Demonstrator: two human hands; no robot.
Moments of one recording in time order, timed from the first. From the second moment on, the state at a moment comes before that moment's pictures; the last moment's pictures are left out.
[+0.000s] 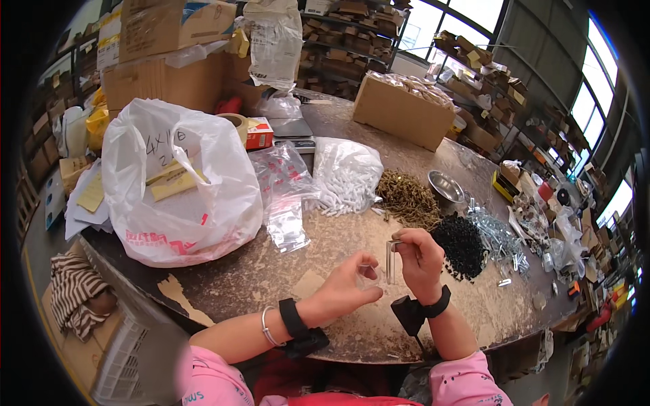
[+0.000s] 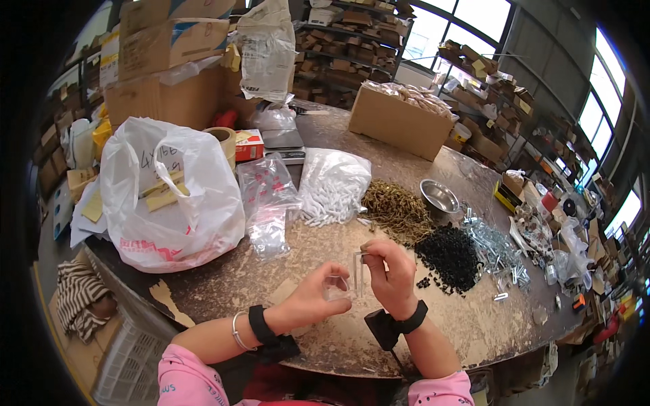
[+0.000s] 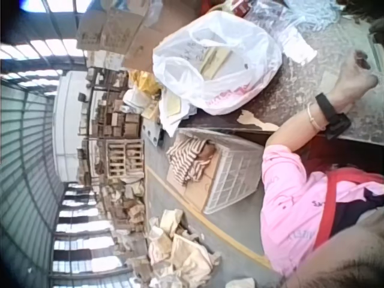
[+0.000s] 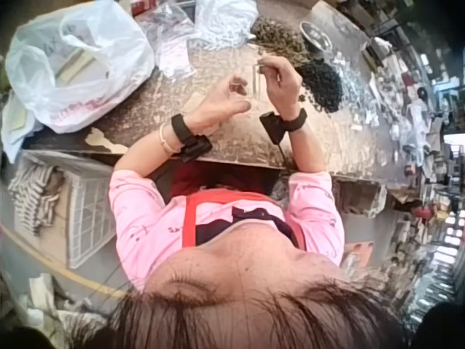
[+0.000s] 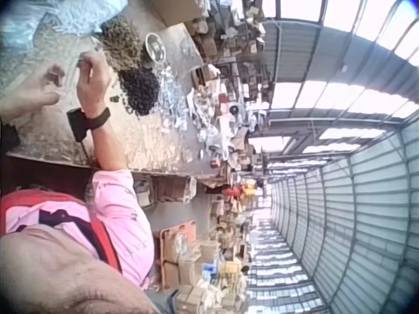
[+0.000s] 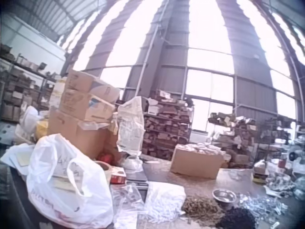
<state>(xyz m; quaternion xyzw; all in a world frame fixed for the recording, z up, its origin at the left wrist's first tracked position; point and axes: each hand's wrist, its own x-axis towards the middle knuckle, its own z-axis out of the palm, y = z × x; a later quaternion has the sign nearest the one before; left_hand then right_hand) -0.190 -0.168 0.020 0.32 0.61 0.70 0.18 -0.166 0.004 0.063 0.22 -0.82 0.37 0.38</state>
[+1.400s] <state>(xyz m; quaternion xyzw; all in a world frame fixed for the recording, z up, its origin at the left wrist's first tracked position) -0.201 -0.173 0.028 0.24 0.71 0.66 0.06 -0.139 -0.008 0.071 0.19 -0.89 0.17 0.38</state>
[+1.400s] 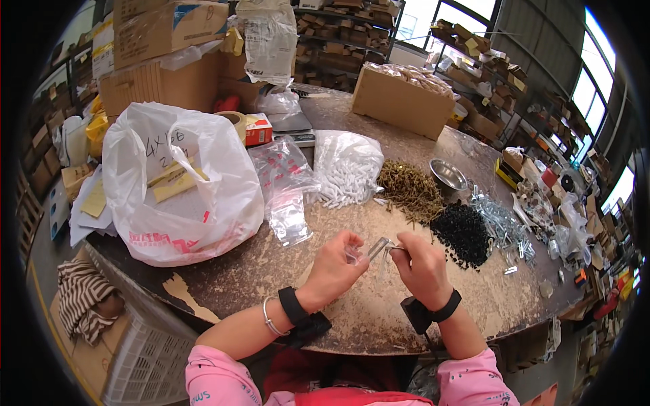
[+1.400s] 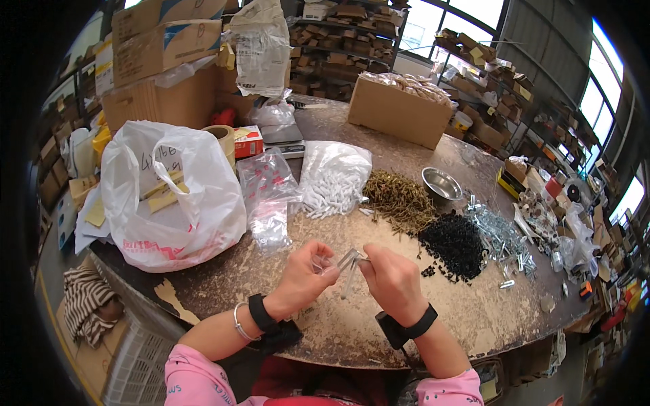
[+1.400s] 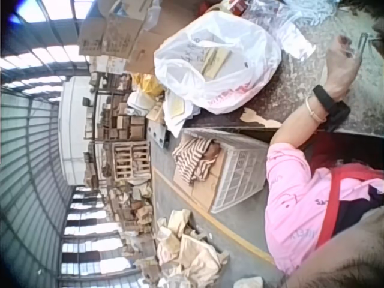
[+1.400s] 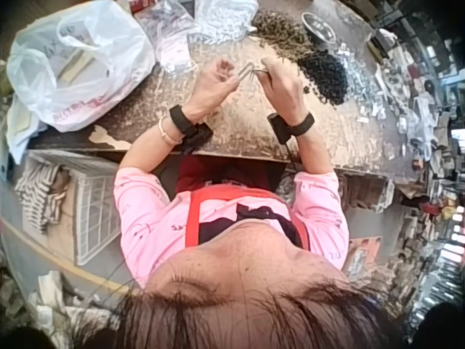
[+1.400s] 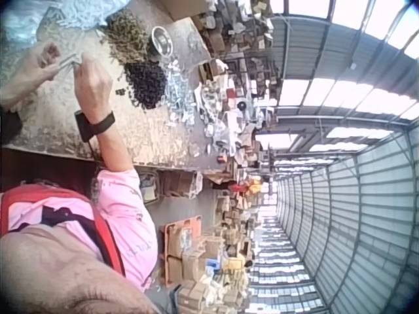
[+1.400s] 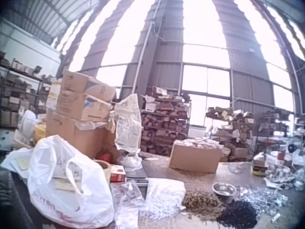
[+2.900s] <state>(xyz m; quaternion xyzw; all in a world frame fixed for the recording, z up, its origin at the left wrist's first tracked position) -0.203 -0.165 0.020 0.39 0.45 0.74 0.33 -0.152 0.005 0.102 0.22 -0.92 0.31 0.07</state>
